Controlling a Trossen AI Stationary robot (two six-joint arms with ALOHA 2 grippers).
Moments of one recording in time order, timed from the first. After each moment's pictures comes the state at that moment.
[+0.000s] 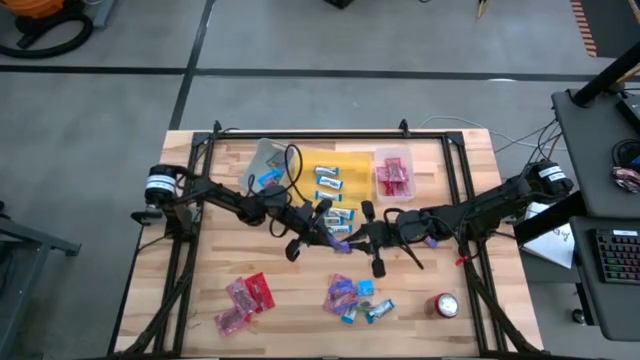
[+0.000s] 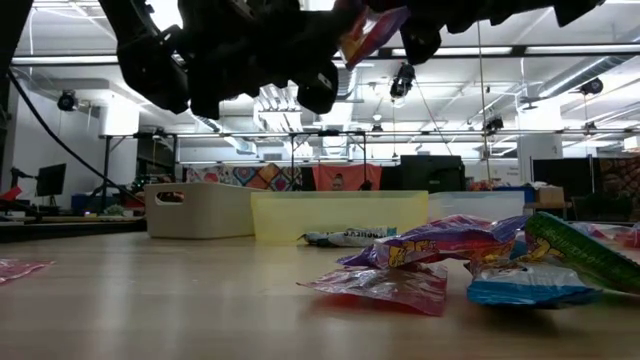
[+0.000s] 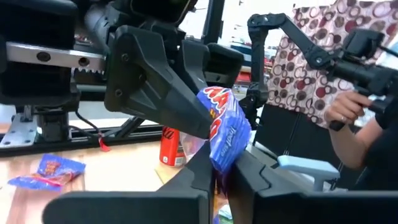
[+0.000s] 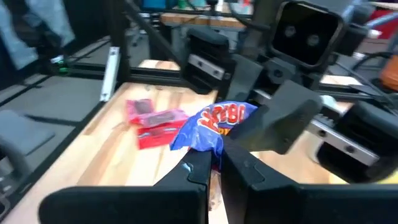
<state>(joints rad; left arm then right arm) 0.02 1.80 0.77 1.15 0.59 -0.21 0.26 1.38 0.73 0.45 0.13 0.00</state>
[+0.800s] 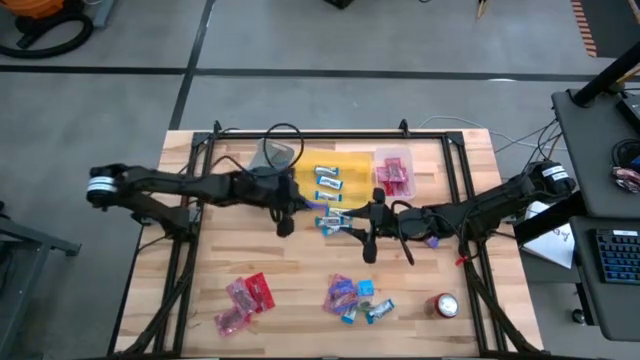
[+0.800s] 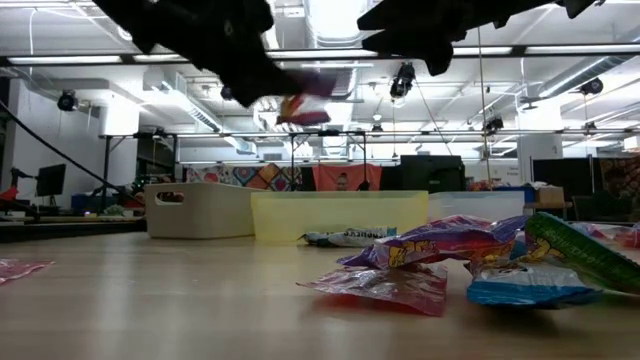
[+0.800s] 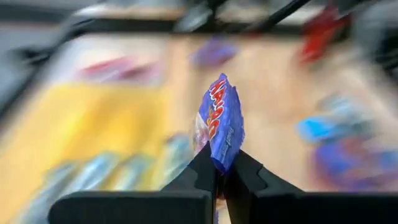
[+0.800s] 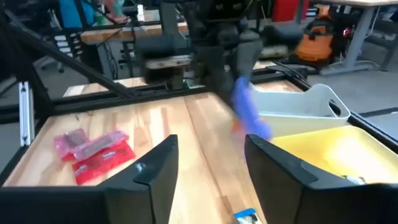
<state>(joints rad) 0.10 1.32 0.81 0.04 0.07 0.03 0.26 1.35 0.73 0.41 0.43 0.16</state>
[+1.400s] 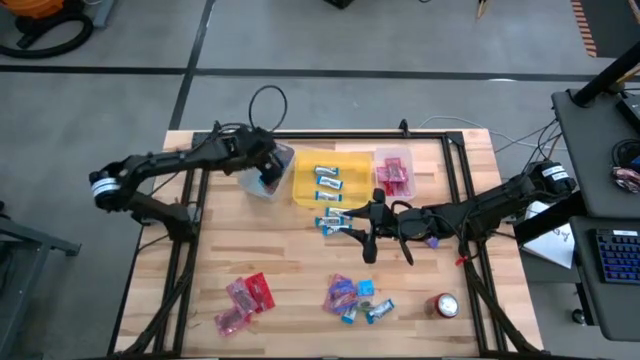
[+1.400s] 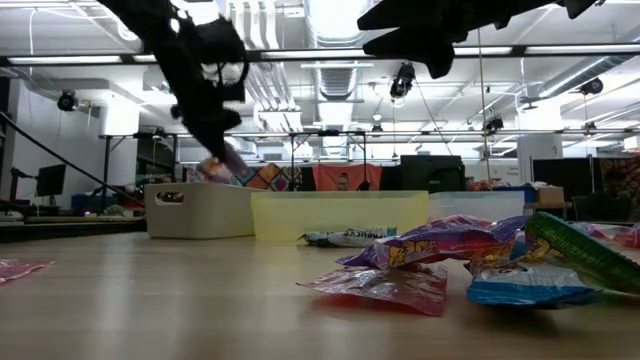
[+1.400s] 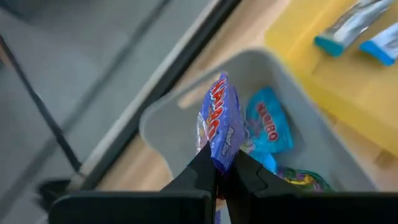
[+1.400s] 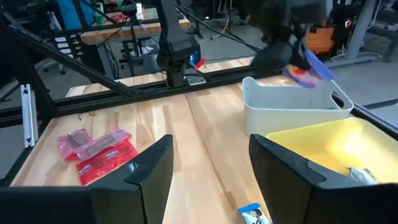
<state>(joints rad) 0.49 1.35 0.94 -0.55 -0.41 0.00 0.26 1.35 0.73 0.39 0.43 0.20</state>
